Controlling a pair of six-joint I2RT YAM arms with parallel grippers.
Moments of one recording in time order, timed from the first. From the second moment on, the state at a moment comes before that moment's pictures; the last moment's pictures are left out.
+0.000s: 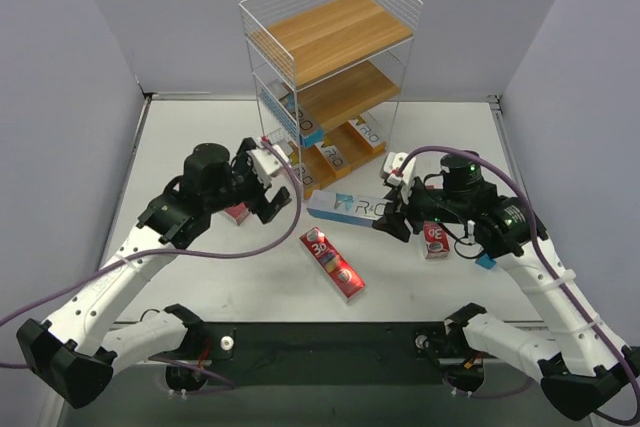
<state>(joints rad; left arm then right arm) -0.61 1.06 1.08 -0.46 0.27 0.35 0.53 0.96 1.13 -0.79 -0.54 -0.46</state>
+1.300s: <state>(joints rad) -0.34 0.87 0.42 0.31 -0.16 -0.02 0.44 1.41 1.30 -0.11 -0.11 -0.17</state>
